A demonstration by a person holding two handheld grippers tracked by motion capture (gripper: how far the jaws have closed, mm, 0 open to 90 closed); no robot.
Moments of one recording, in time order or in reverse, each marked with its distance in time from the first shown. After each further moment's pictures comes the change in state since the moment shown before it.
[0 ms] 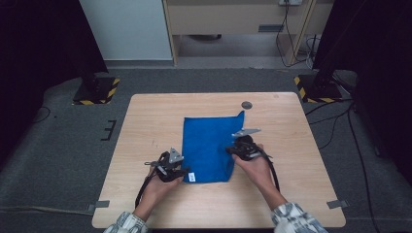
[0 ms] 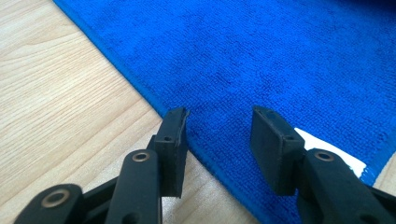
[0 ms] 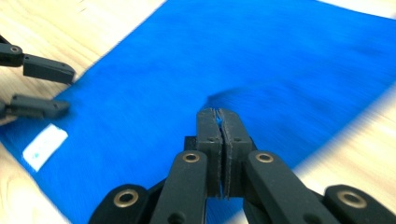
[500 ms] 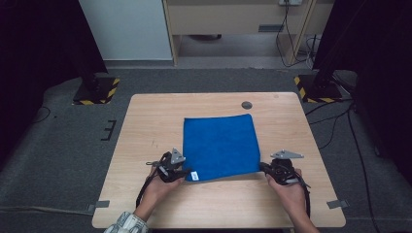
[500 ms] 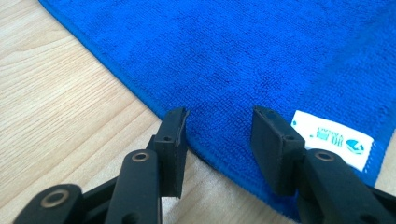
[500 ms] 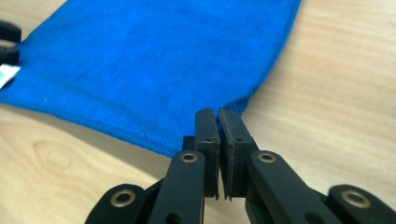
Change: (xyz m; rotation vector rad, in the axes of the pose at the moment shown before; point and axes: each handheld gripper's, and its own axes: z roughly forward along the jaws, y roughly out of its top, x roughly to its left) left arm -0.004 0.001 0.000 0.006 -0.012 0.024; right arm -0.026 -0.083 -0.074 -0.036 -0.138 0.120
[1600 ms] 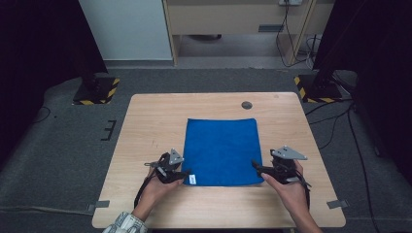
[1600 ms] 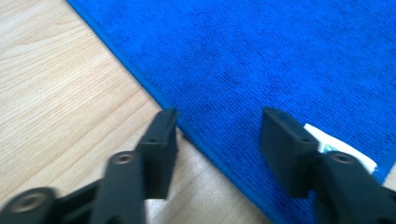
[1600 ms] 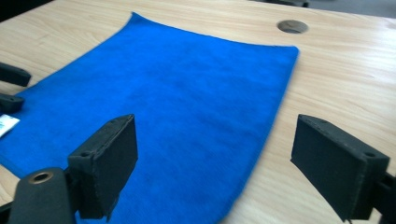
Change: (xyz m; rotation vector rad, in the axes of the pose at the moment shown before) left arm 0.004 -0.001 -0.002 -0.007 -0.002 -0.011; right arm 0.007 0.017 -0.008 -0.212 -0.029 -0.079
